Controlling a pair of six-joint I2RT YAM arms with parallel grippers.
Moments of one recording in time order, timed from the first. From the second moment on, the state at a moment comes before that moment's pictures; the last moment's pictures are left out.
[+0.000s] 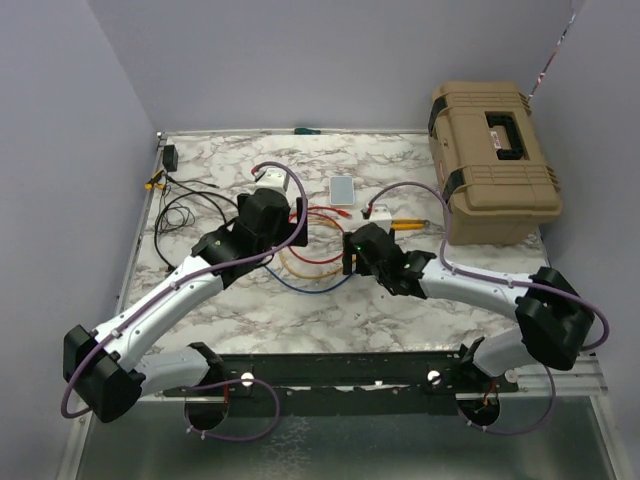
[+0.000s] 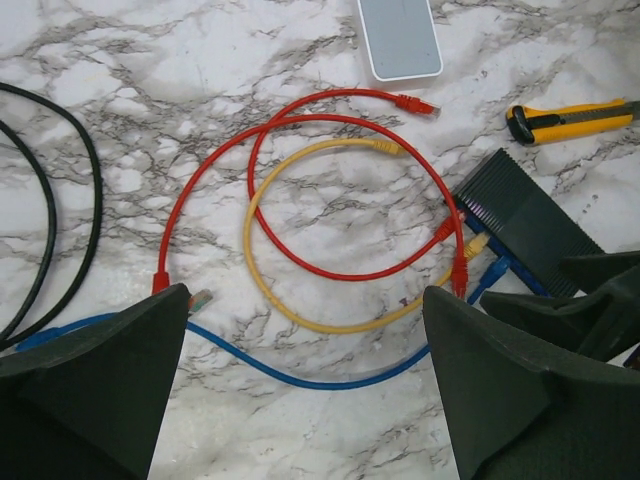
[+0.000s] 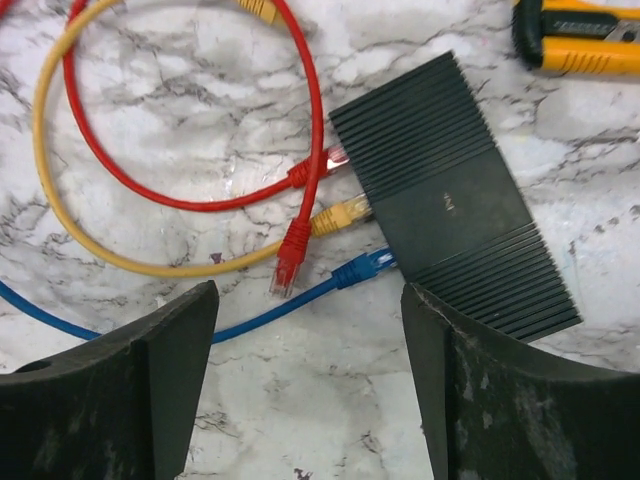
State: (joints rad) left arm -0.70 1.16 1.03 -0.46 -0.36 -0.39; right arm 0.86 1.41 0.80 -0.10 0.41 0.57
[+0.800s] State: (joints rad) left arm -0.58 0.97 0.88 -0.55 -0.46 -0.28; right arm 0.98 1.74 1.06 -0.36 0.59 0.71
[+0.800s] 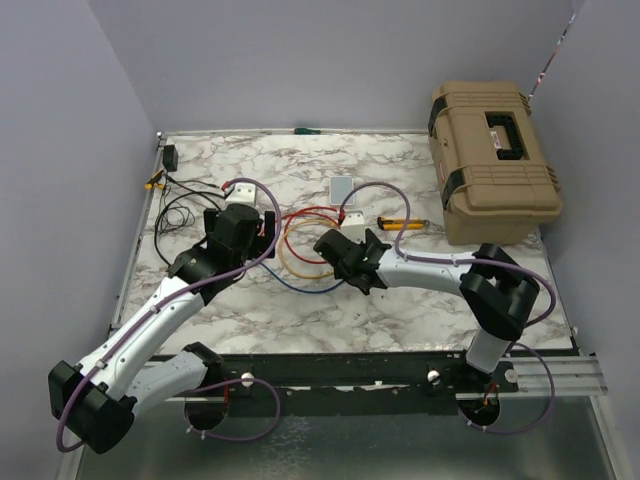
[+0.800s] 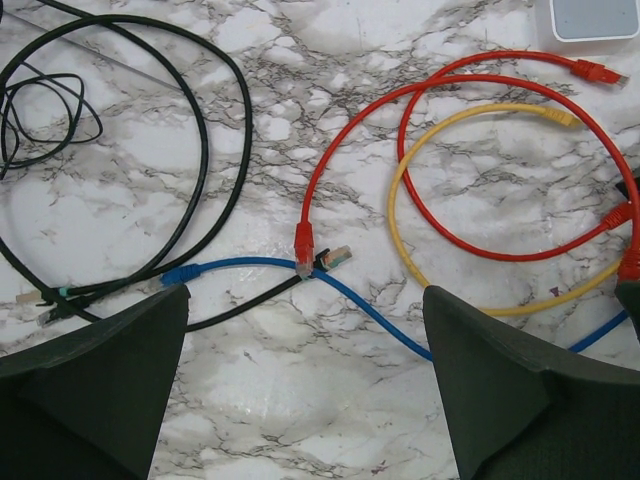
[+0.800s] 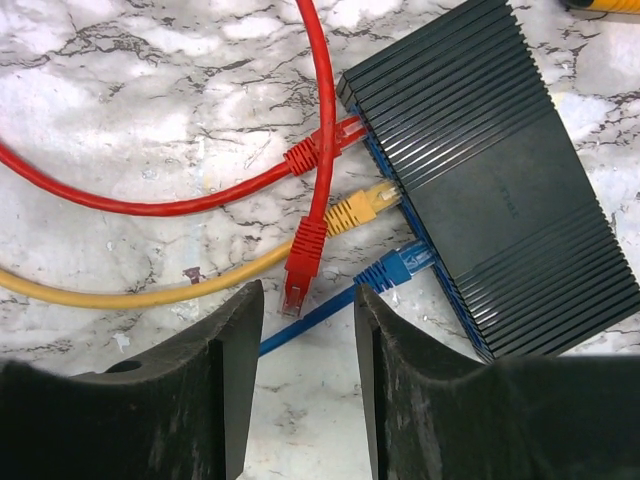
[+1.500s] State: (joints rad) left arm -0.49 0.98 0.86 -0.55 -0.40 -0.26; right arm 0.98 1.79 1.10 -0.34 0.59 0.58
